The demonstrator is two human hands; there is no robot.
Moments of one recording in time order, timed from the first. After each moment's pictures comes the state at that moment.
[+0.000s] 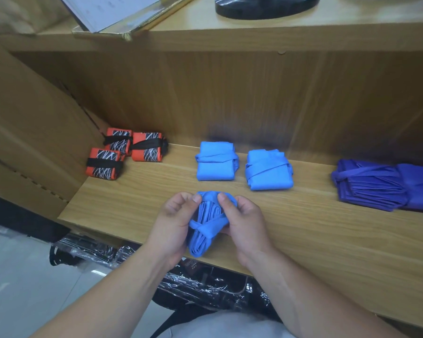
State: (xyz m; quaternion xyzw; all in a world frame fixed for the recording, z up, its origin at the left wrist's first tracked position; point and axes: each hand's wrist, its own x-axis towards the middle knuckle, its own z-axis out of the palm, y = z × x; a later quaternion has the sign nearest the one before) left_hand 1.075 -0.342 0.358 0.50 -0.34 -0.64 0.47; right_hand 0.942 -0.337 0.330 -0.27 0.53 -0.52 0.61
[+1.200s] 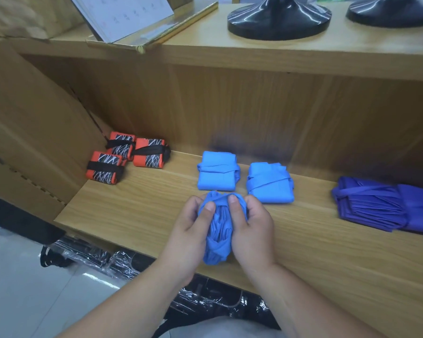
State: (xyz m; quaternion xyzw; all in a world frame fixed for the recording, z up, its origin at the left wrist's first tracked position) left_hand 1.042 -0.327 0.377 0.53 -0.43 -0.55 0.48; right_hand 0.932 -0.339 0.339 -0.45 0.59 -0.56 0.37
